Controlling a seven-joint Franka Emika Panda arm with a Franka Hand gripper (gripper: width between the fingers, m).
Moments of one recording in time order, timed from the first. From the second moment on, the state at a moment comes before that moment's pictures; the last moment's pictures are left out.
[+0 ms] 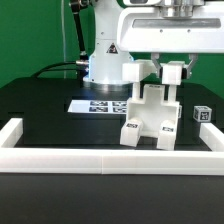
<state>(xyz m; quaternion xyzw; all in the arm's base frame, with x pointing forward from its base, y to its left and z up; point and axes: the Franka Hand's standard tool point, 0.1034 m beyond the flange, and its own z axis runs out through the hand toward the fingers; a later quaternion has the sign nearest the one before) 0.535 0.074 0.119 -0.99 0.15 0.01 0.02</state>
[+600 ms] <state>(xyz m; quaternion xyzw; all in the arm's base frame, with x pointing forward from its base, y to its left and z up) 0.534 0.071 0.118 -0.99 0.13 0.01 0.02</state>
